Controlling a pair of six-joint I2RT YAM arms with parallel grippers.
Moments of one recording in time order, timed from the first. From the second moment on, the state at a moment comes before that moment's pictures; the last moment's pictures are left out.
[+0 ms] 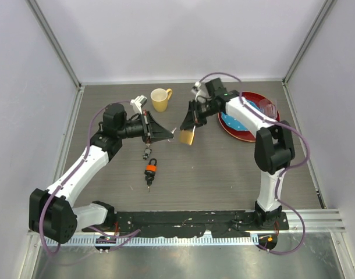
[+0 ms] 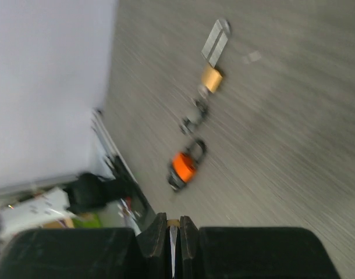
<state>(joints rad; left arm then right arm) -0.36 1.19 0.91 0.00 0.90 -1.05 0.39 1.93 1.63 -0.59 -0.91 0.44</state>
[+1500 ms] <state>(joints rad) -0.35 1.32 0.75 -0.06 0.80 -0.97 0.56 2.05 1.45 -0.69 -0.43 0.23</state>
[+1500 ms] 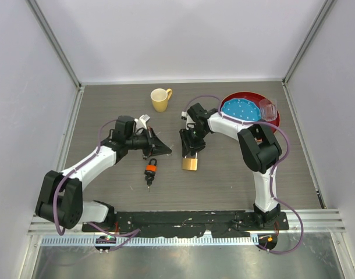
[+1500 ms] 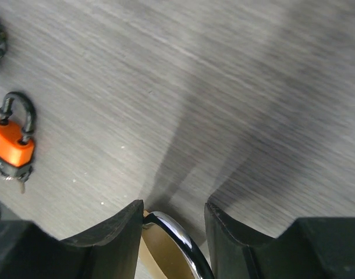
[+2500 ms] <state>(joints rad) -0.42 1.65 0.90 -0.18 0.68 -0.91 0.53 2.02 1.63 -0.79 -0.29 0.25</state>
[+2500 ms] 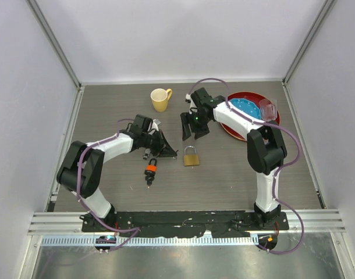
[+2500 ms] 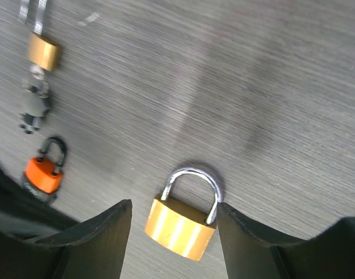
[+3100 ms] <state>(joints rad) -0.47 1.81 0.98 -0.19 0.61 -0.87 0.48 1.79 1.62 -0.77 -0.35 0.34</state>
